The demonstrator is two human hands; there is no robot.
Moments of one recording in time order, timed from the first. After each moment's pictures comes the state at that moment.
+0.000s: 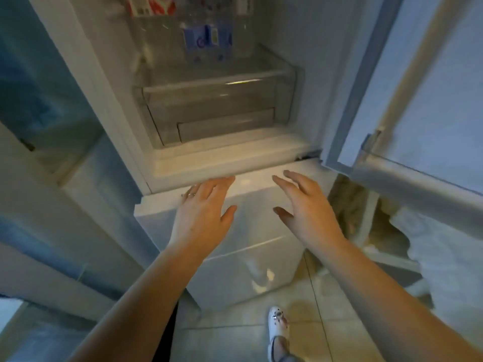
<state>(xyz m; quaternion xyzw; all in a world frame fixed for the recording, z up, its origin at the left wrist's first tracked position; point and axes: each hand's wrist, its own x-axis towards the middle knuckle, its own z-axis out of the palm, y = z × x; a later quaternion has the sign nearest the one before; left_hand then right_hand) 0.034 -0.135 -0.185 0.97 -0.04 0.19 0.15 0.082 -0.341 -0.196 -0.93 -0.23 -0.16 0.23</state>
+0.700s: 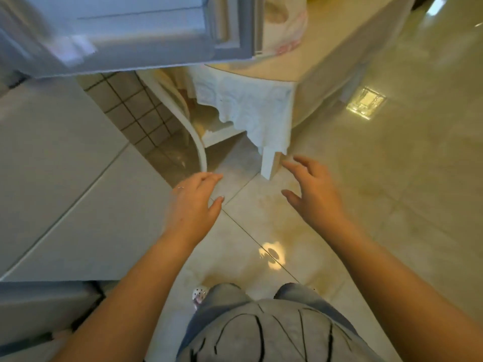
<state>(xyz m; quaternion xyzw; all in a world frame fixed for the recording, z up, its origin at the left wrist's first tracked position) -0.145 -0.475 -0.288 0.91 -0.35 -0.02 0.20 -0.261 -0.686 -0.295 -0.95 0.20 -0.11 0.22</state>
